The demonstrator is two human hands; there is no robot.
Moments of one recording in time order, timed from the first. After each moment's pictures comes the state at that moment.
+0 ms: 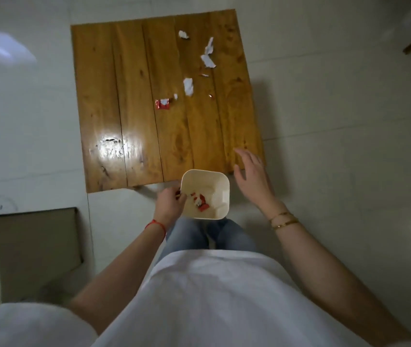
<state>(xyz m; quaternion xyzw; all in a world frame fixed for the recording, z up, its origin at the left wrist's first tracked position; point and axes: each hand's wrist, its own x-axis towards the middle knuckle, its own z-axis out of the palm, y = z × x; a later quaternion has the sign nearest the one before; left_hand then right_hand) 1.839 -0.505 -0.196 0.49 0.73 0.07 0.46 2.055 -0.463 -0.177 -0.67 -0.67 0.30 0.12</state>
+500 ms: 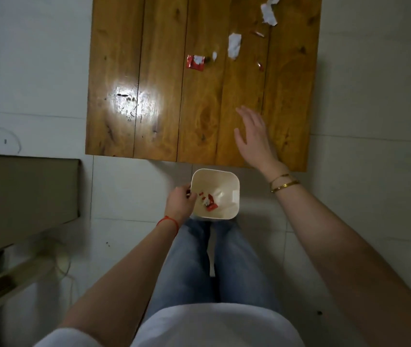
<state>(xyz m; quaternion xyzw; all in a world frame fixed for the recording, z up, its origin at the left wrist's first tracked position) 1.837 -0.516 -0.313 0.35 0.79 0.05 0.49 1.996 -0.356 -0.305 -0.57 -0.76 0.32 0.08</state>
